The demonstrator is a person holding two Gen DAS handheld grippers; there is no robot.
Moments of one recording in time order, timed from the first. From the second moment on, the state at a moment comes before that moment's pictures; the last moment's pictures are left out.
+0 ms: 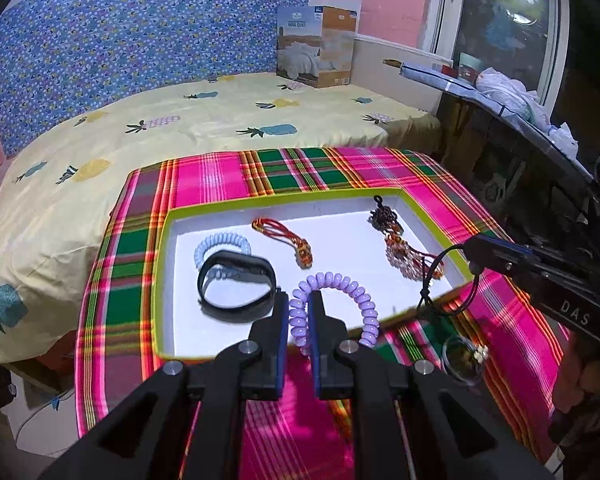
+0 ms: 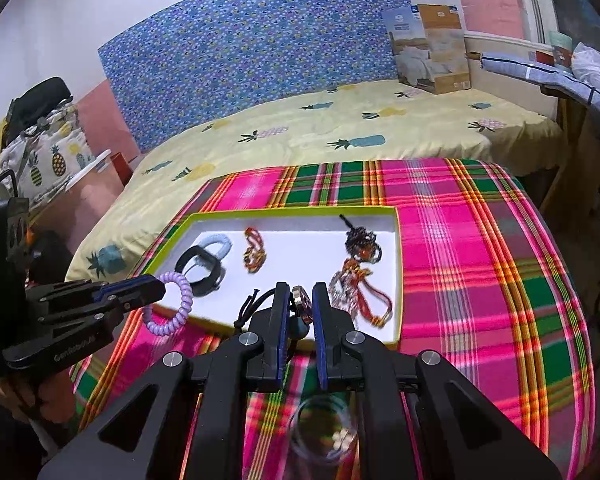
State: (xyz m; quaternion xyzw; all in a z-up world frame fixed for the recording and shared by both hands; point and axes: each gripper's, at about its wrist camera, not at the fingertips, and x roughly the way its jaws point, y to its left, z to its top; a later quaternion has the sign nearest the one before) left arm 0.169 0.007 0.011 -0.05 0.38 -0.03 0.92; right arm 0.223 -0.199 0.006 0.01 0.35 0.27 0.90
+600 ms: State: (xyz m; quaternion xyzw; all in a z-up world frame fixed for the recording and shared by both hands) left arm 0.204 0.006 -0.017 -0.05 0.40 -0.03 0.91; right arm 0.264 -0.205 -0.029 0.02 0.39 0.25 0.89
